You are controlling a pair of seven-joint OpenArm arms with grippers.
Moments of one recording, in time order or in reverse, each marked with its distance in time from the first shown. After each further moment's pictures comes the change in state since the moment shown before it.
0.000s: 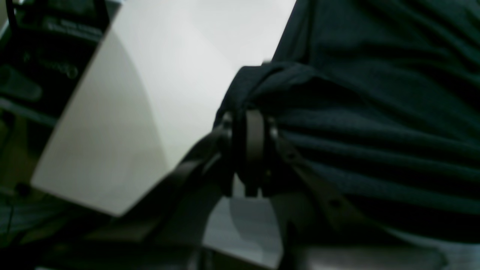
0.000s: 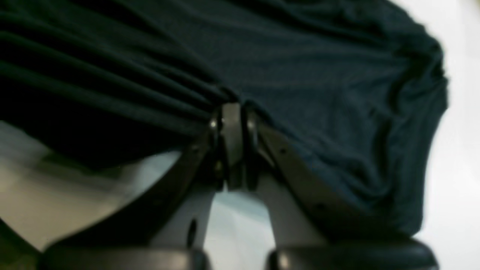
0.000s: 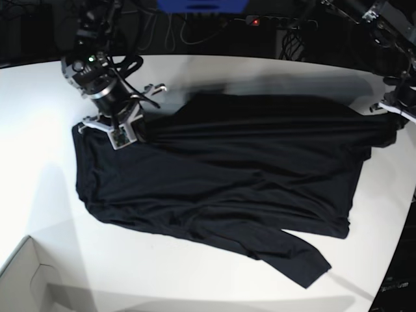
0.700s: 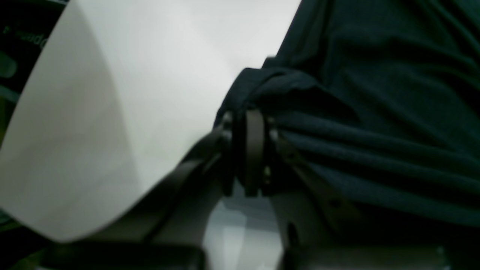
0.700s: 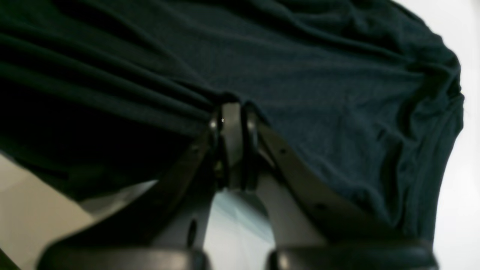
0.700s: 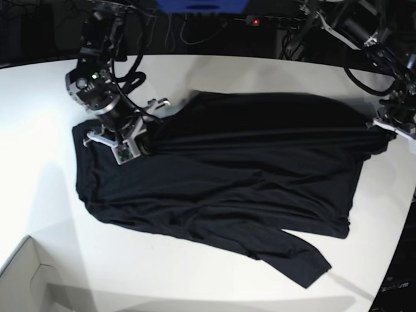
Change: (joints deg) left arm -9.5 -0.3 0.0 -10.4 7.7 0.2 -0.3; right arm 5.8 0.0 -0.2 -4.2 -0.4 0.0 -0.2
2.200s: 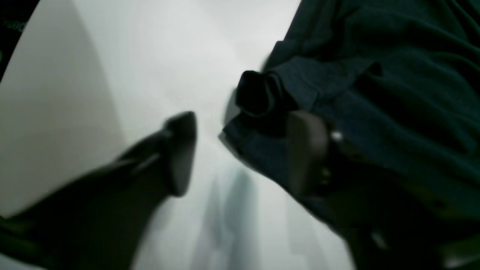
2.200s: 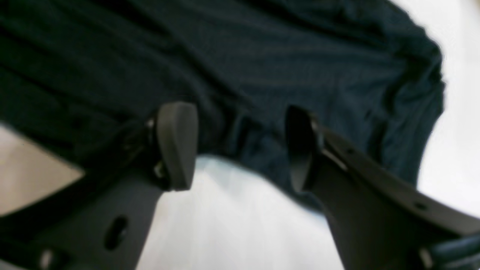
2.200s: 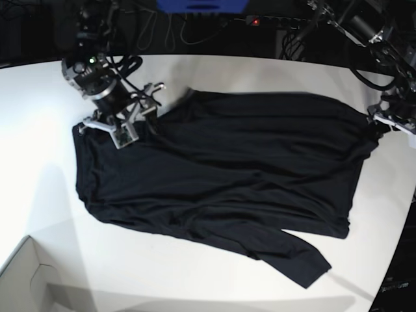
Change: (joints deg) left arm 2.1 -2.9 1.5 -4.7 -3.3 0.0 -0.8; right arm -6.3 1.9 -2.6 4.6 -0.7 -0.4 -0.4
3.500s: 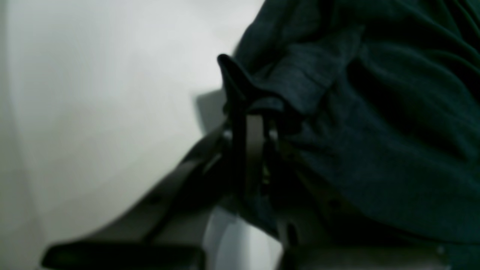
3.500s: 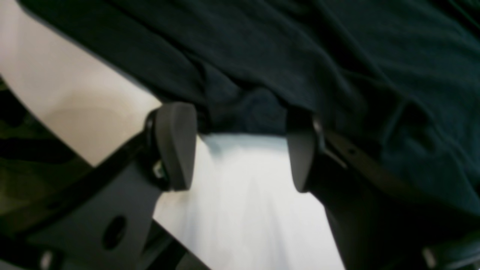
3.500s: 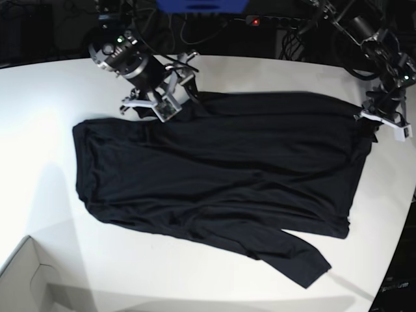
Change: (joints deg) left arm 1.0 -1.2 3.5 -14.9 -0.7 0.0 -14.6; right arm -6.2 0.3 -12.2 0.0 0.3 0.0 0.1
